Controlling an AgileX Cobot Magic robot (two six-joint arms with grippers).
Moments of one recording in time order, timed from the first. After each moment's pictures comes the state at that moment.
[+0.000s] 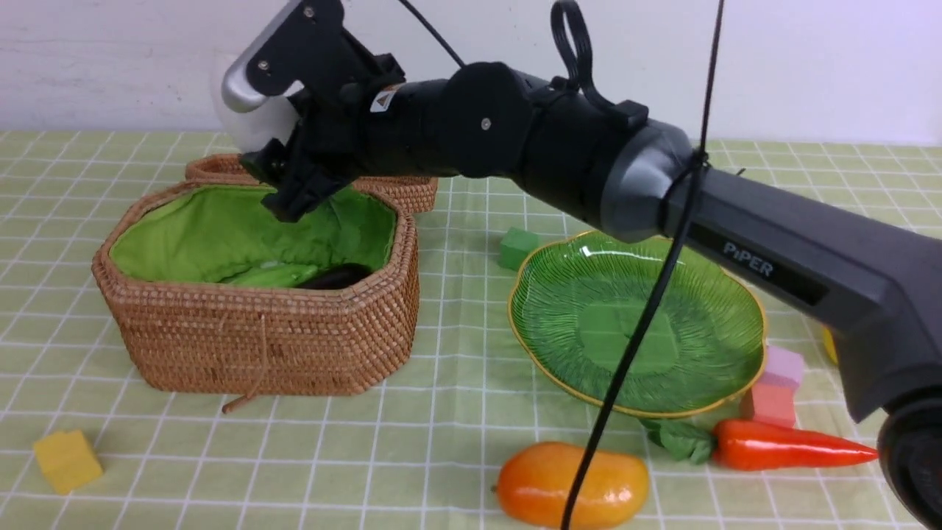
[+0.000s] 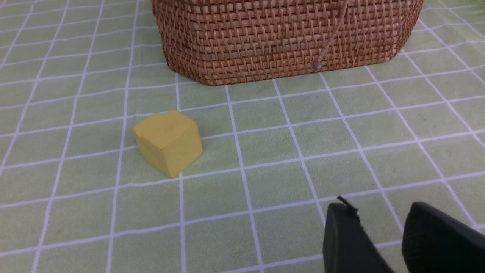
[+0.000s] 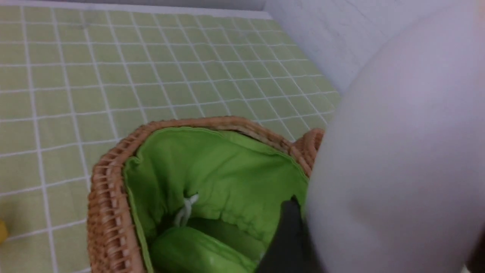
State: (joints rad) right arm 0.72 2.17 -2.04 0.56 0.30 -0.91; left arm -0.14 -0.01 0.02 -0.04 0.42 0.05
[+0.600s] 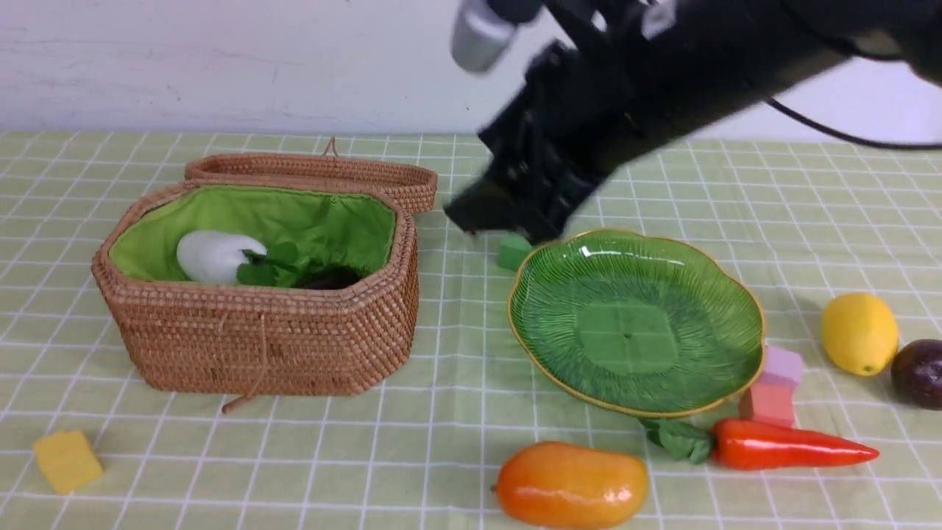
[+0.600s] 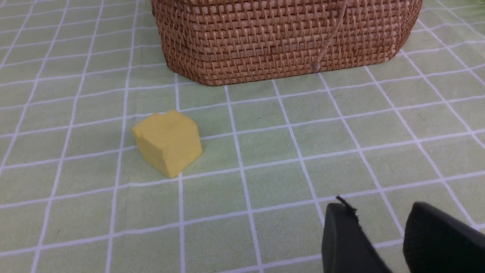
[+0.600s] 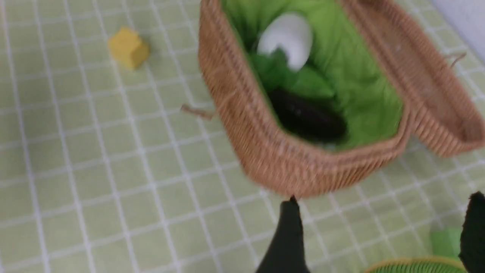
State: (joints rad) right arm 0.58 1.58 -1.54 0.46 0.84 -0.90; left arm -0.14 -0.01 0.02 -0.04 0.42 0.05
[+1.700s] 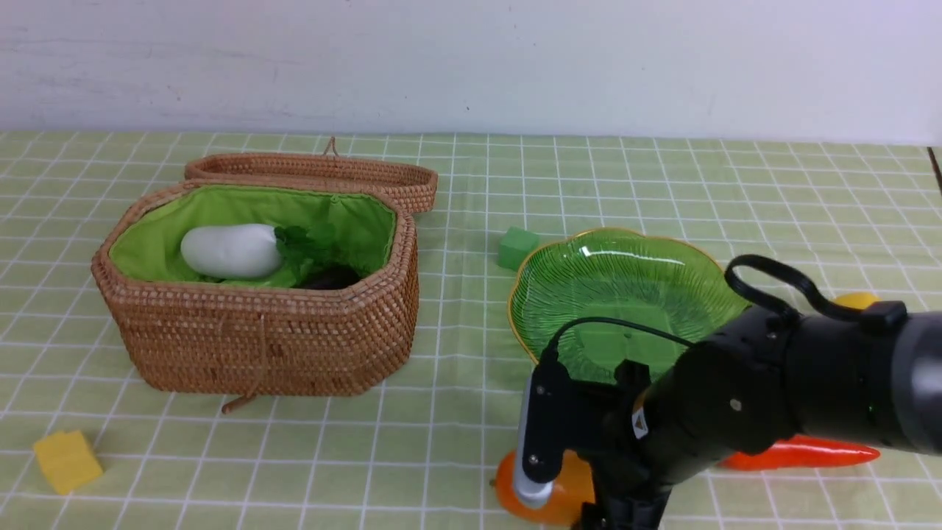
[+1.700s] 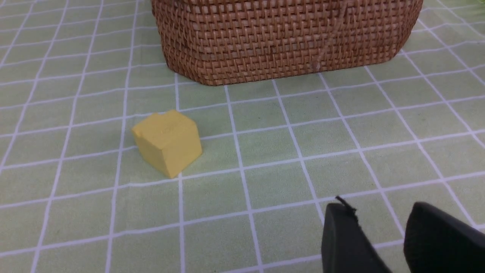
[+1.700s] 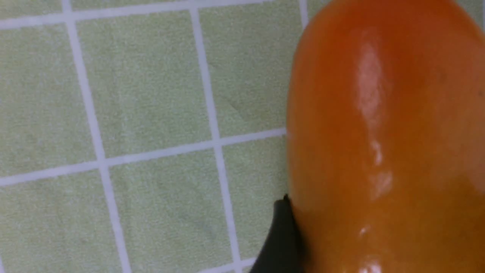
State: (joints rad) right arm 0.65 1.72 -0.95 0.10 0.47 -0.84; left arm -0.14 -0.01 0.02 -0.04 0.42 0.05
